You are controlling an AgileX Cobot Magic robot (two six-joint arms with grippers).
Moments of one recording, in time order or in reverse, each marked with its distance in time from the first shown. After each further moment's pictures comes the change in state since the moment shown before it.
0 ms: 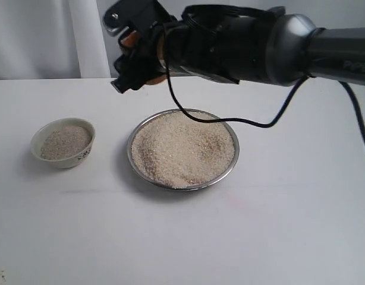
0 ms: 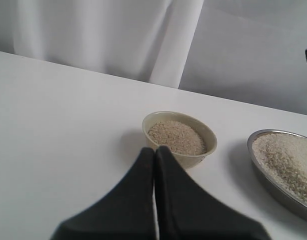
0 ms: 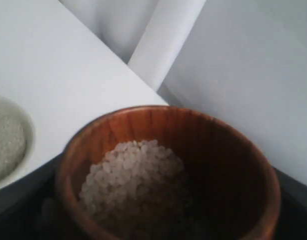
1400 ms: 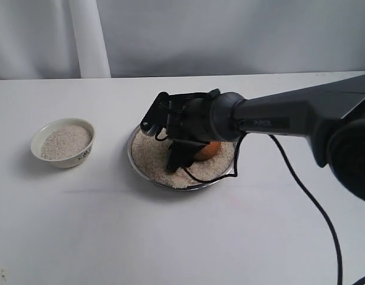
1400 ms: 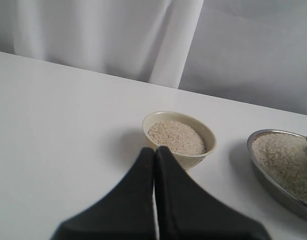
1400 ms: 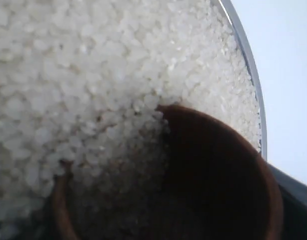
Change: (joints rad) left arm 0.000 0.000 0.000 0.000 0.000 0.000; right arm 0.005 0.288 0.031 -0.002 0.441 -0.136
